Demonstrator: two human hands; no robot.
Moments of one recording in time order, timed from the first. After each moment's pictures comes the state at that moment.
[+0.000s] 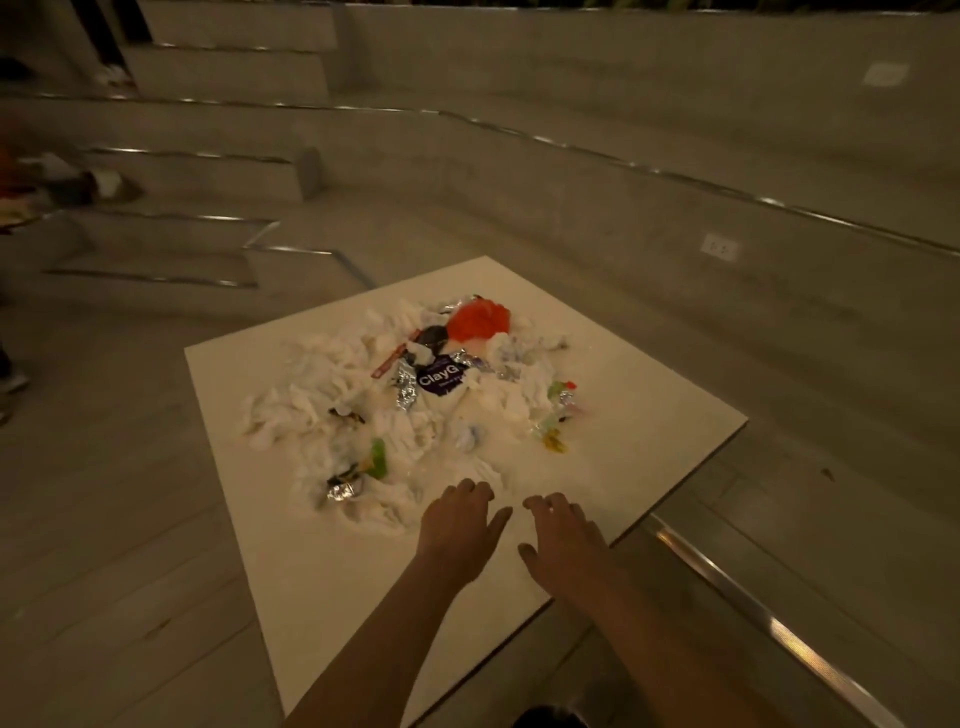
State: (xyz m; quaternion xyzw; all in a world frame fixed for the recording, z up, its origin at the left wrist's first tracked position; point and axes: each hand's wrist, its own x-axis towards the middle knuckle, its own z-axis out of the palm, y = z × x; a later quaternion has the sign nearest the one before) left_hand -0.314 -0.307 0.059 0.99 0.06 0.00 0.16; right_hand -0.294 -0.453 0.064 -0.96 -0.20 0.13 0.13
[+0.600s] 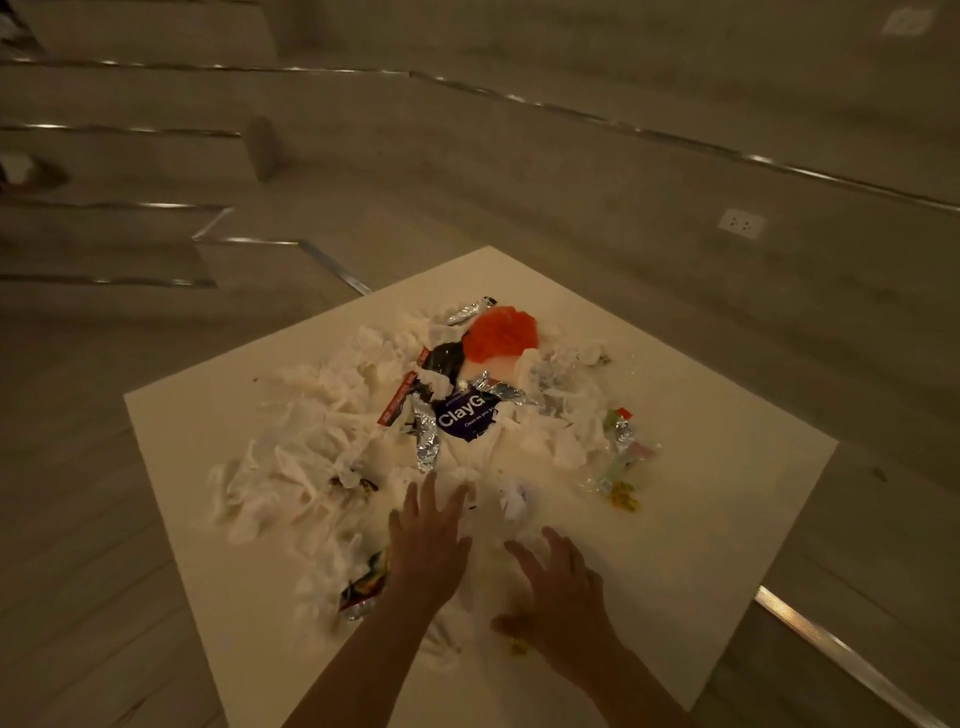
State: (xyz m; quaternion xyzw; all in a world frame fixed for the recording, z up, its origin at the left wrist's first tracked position) left_hand -0.206 -0.172 -0.014 0.99 0.07 -0.05 0.09; right_hand -0.227 -0.350 -0.016 -0.97 -0.16 0.17 0.13
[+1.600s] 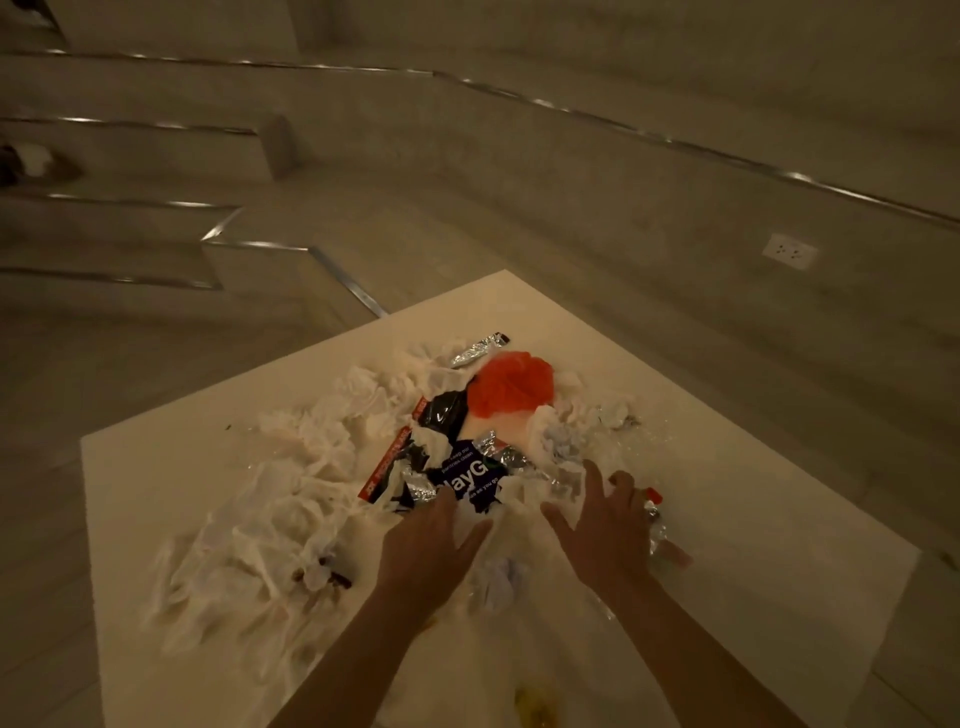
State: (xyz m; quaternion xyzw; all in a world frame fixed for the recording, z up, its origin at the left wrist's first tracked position) left_hand -0.095 -0.158 0.004 0.97 0.10 0.04 0.21; right_hand -0.029 -0.350 0.004 -0.99 -0.02 -0.01 0.12
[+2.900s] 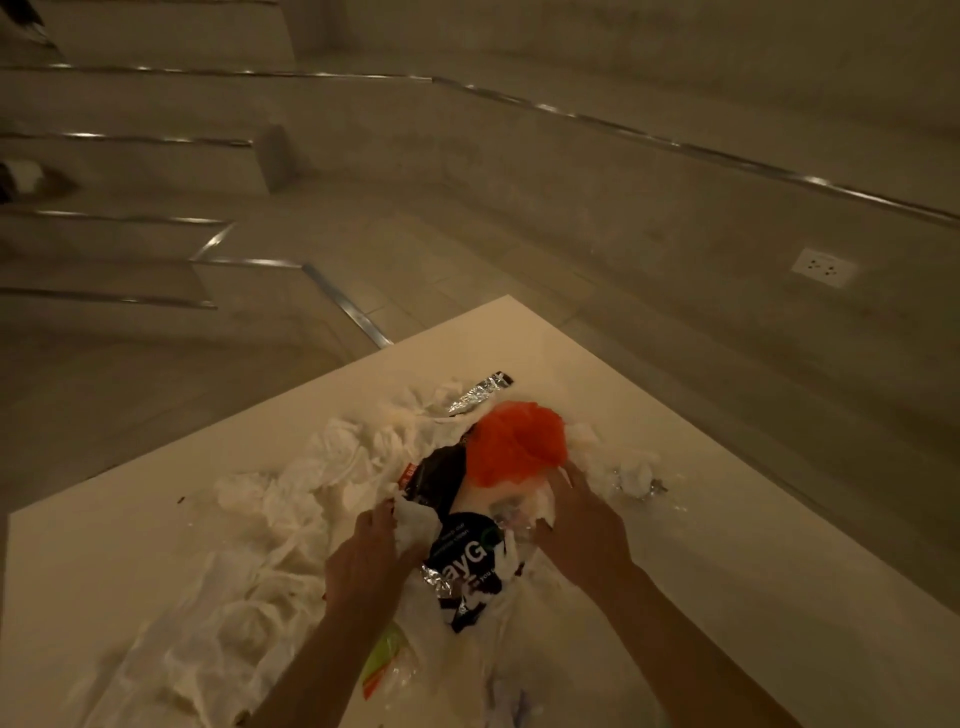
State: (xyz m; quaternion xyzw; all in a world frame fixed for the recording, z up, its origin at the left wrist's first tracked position) left_hand -0.009 -0.095 -0.007 0.96 0.23 -0.02 0.16; right_hand 0.075 -0.308 0.018 -0.97 -0.14 0.05 0.19
